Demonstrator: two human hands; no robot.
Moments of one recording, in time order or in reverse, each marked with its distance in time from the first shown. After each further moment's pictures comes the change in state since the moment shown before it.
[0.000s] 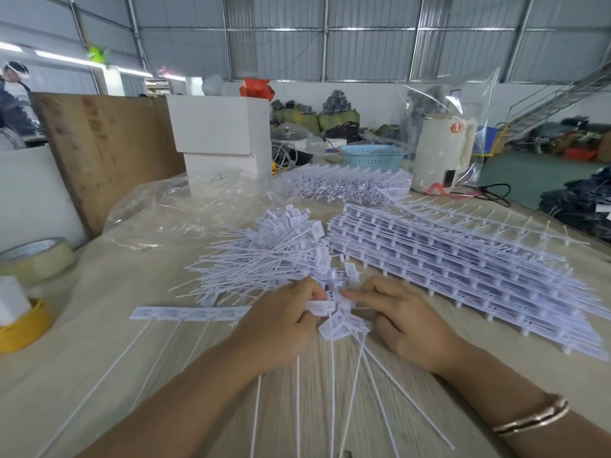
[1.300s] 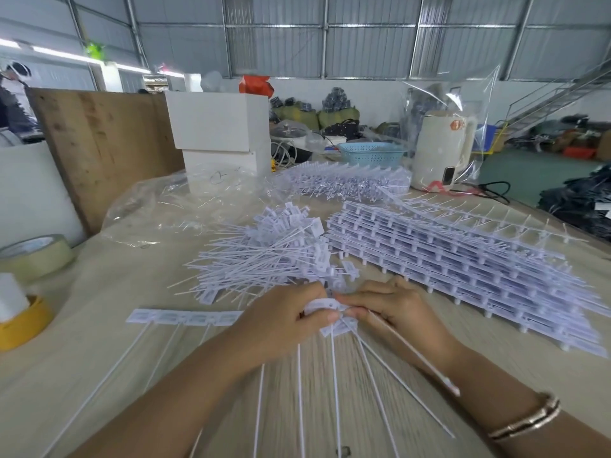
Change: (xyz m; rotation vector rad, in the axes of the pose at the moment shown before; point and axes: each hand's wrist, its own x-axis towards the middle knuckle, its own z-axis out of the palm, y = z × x) left_hand 0.003 0.000 -0.005 -0.046 -0.055 0.107; right_hand 0.002 -0.015 0.002 0.093 0.134 -0.060
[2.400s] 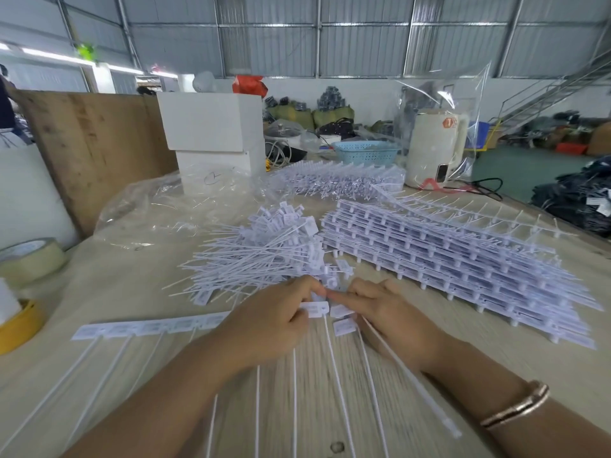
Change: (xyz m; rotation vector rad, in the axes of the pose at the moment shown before) left_hand -0.002 -0.002 -0.003 0.077 -0.068 -0.033; right_hand -0.004 0.013 0.003 -0.209 -0.332 0.024
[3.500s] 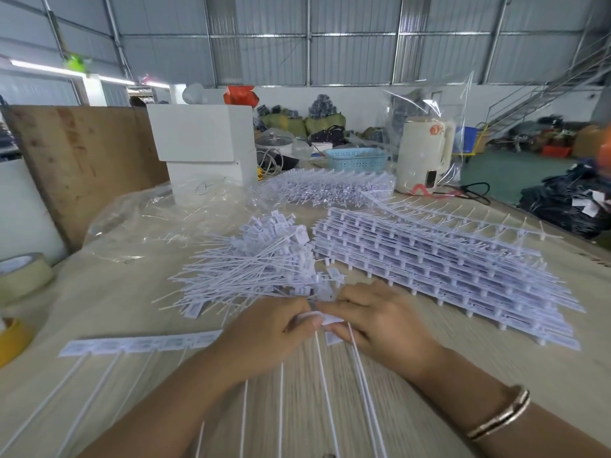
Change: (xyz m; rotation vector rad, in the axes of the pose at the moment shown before) left_hand 0.003 -0.001 0.008 -0.006 0.064 0.027; right_hand 0.004 -0.013 -0.006 -0.120 0.433 -0.155
